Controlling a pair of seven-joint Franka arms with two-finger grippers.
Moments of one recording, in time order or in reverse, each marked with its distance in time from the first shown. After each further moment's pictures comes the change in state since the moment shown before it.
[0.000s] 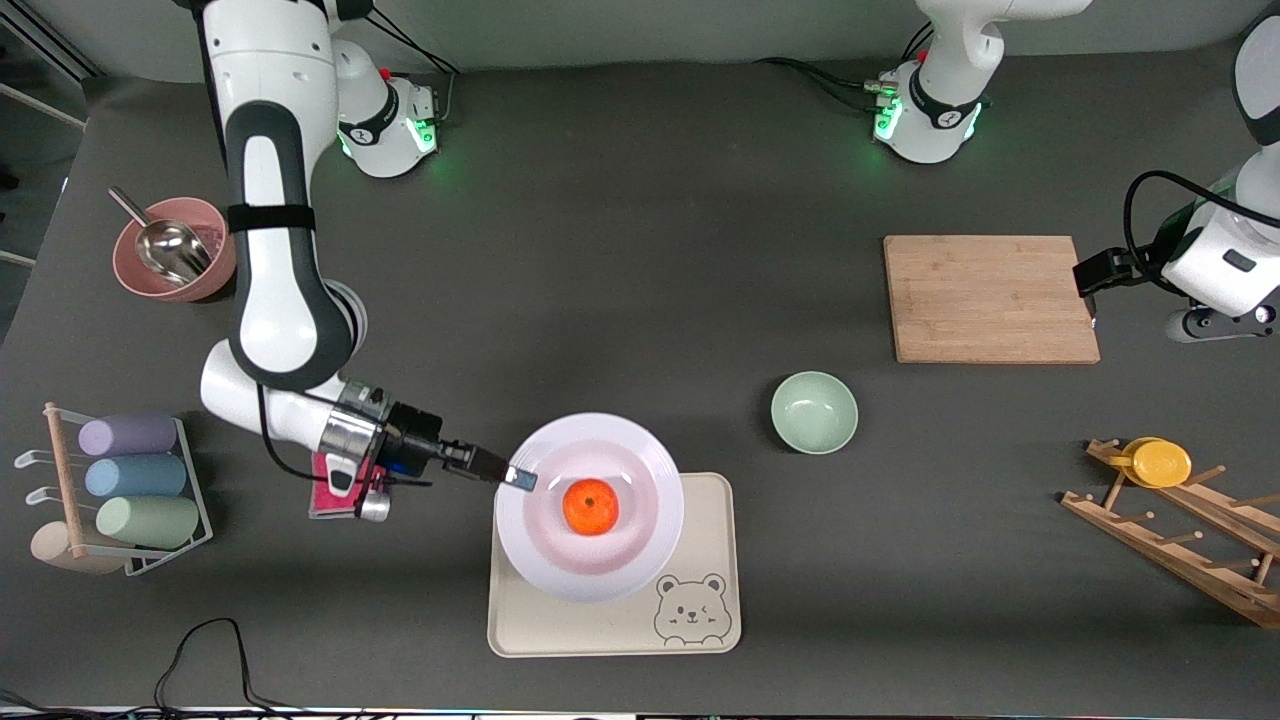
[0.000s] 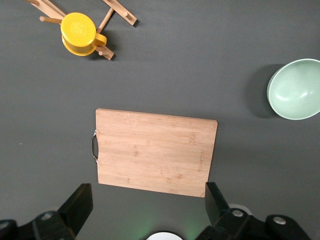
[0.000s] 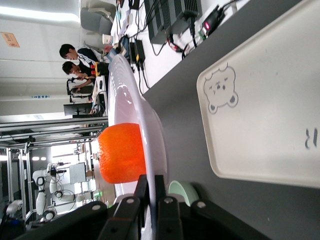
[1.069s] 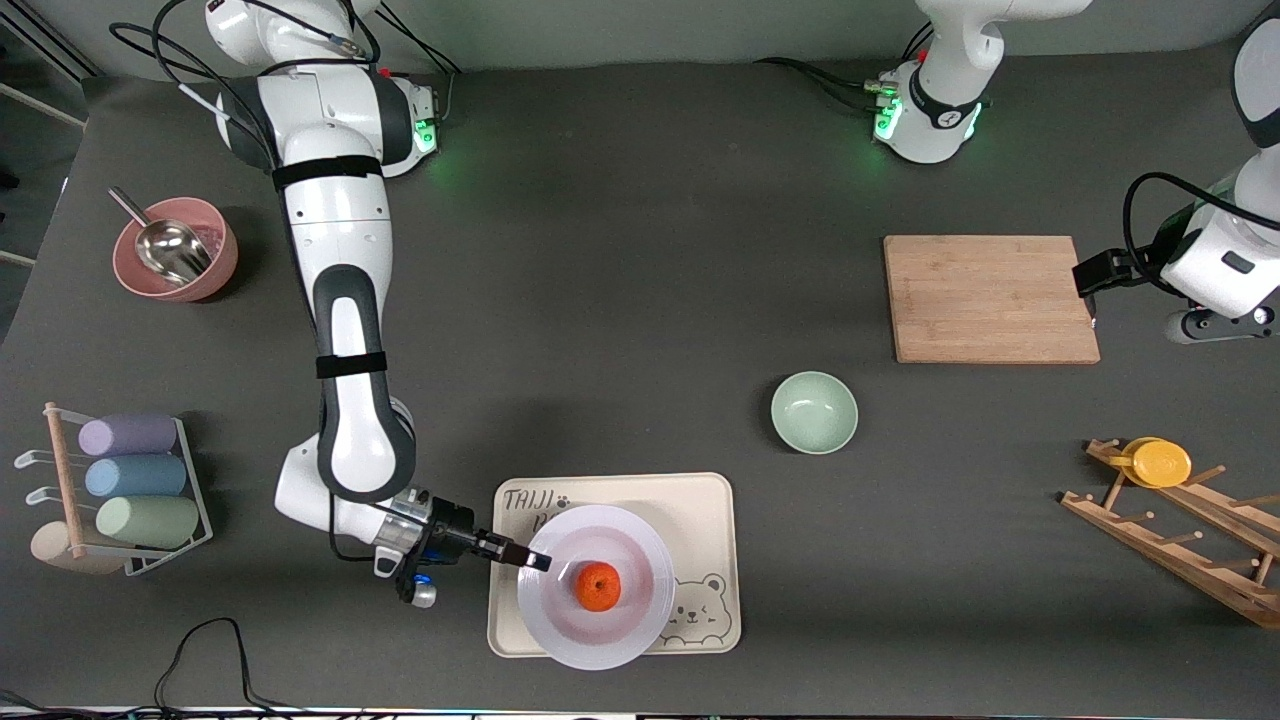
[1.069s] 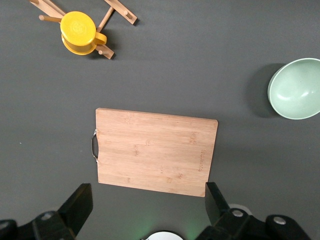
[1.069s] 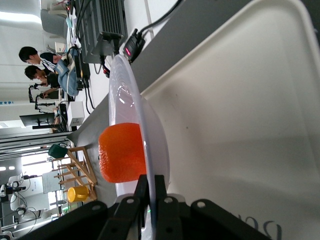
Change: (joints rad) left arm 0.000 0.002 0.001 -0.001 0.000 -0.001 0.000; right arm -0.218 0.447 0.157 0.426 -0.001 0.063 -0.004
